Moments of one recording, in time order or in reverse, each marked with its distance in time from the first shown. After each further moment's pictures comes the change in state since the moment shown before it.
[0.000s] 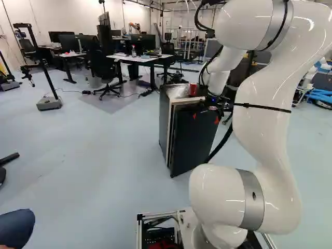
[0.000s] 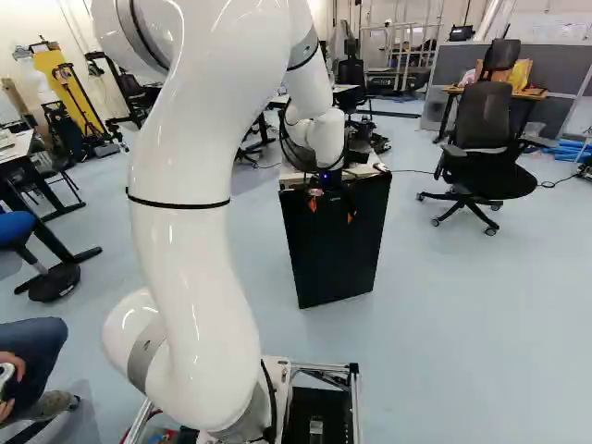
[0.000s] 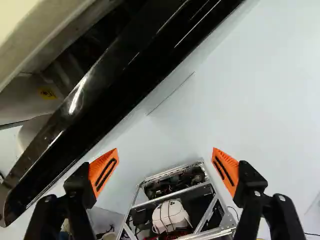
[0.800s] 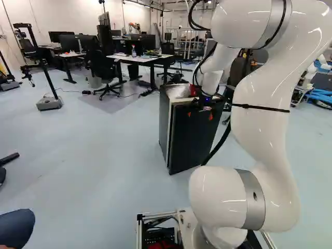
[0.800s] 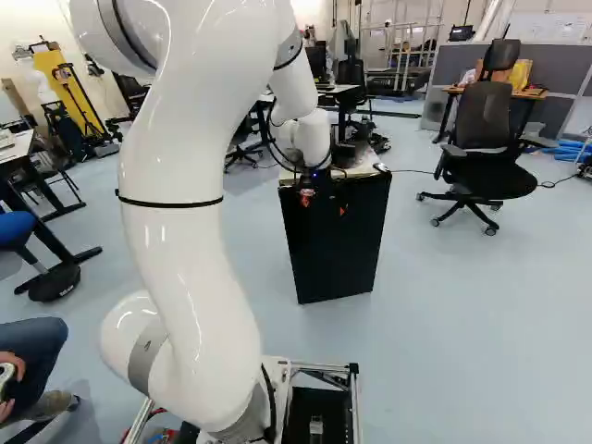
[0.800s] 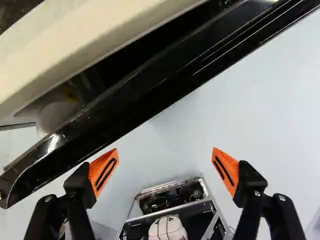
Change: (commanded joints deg) arm 4.0 1.3 1.8 -1.4 6.2 0.0
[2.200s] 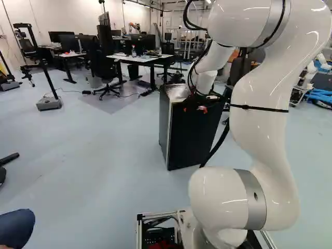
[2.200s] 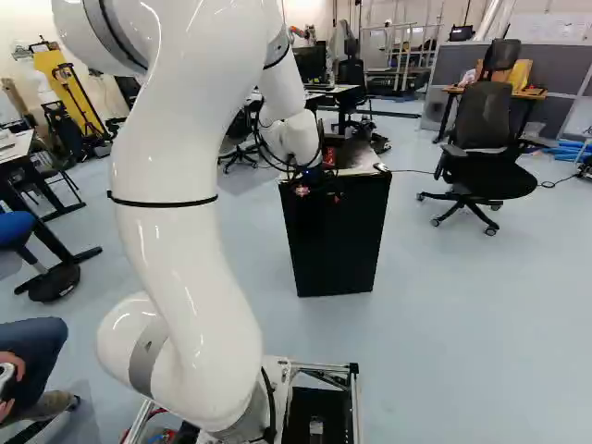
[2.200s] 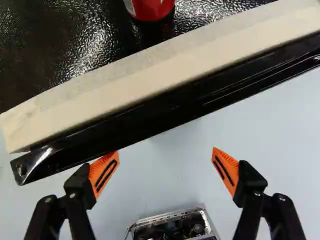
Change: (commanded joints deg) arm 3.0 0.8 1.1 -0.9 11.5 0.0
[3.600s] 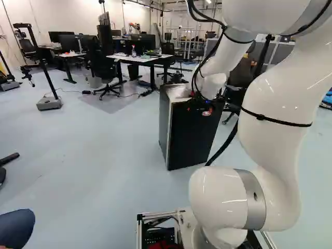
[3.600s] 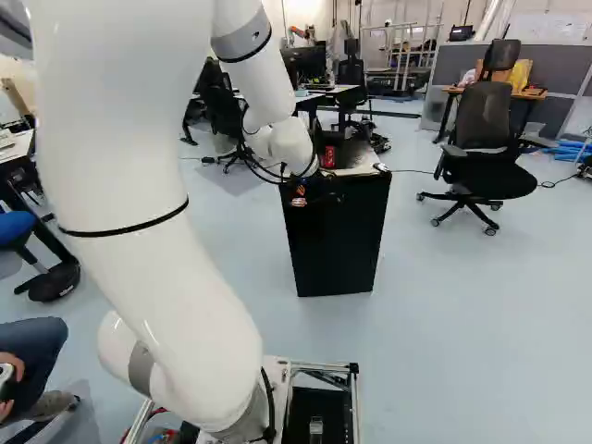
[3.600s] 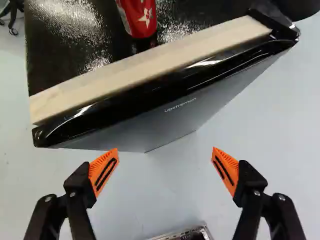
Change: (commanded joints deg) arm -1.6 13.3 16.5 0.0 15.4 0.0
